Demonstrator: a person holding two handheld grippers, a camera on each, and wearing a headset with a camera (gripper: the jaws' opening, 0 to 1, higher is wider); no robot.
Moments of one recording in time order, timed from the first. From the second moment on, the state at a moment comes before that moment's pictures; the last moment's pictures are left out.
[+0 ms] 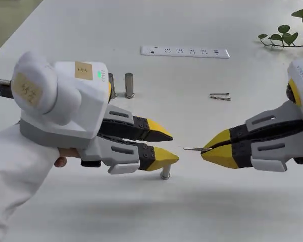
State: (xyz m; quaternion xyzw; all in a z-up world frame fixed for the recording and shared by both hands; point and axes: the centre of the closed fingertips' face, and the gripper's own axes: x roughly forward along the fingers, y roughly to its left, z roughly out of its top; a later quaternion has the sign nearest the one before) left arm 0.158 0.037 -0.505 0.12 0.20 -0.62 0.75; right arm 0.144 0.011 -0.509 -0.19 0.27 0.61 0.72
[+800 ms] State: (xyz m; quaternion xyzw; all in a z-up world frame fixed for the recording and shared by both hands) left arm 0.172 0.042 -0.551 0.12 0.25 -0.60 0.75; right arm 0.162 0.015 -0.556 -0.17 0.30 0.60 0.72
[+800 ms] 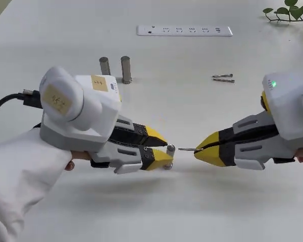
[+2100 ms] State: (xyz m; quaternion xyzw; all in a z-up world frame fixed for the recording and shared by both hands) left arm 0.171 0.035 -0.553 0.14 0.23 -0.63 0.73; right arm 0.170 0.042 -0.571 -0.20 0.28 0.63 0.70
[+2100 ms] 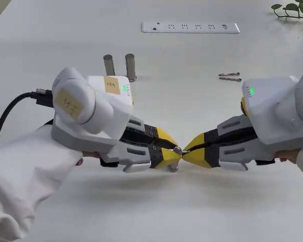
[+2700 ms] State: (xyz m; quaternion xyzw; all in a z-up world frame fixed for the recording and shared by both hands) left arm 0.171 0.037 -0.556 0.15 0.24 -0.62 0.73; right arm 0.170 0.028 -0.562 -0.21 0.27 0.62 0.71
